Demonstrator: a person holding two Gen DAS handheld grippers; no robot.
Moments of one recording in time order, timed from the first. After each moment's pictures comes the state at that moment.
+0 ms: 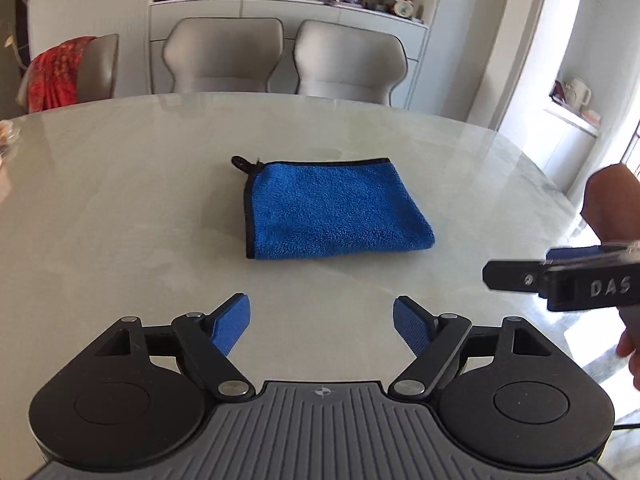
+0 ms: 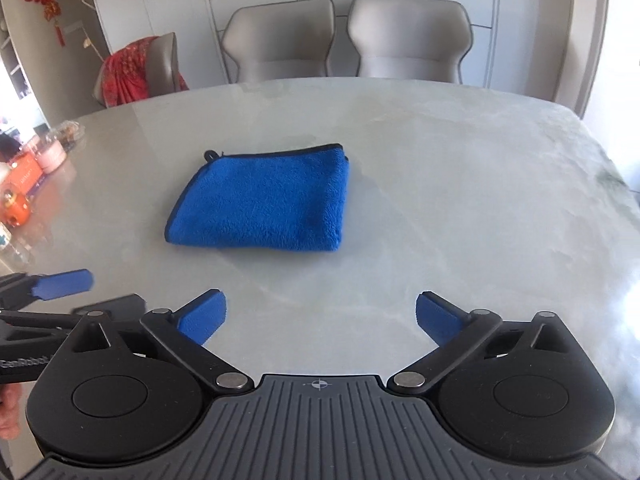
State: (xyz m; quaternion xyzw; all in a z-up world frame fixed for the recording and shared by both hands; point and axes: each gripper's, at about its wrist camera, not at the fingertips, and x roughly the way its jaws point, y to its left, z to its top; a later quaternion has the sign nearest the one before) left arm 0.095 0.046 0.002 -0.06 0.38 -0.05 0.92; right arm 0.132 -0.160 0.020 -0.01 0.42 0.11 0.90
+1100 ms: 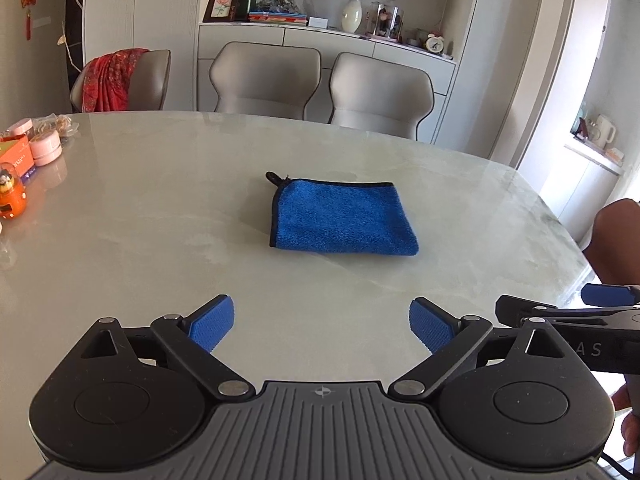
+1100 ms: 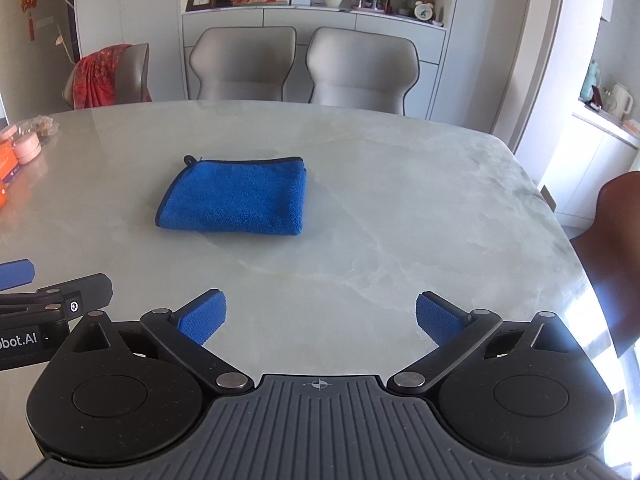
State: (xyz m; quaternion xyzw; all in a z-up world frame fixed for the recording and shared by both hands) left arm 0.029 0.029 0.041 -0.07 0.36 0.00 0.93; right arm 0.062 -0.156 0.045 -0.06 0.38 0.05 0.92
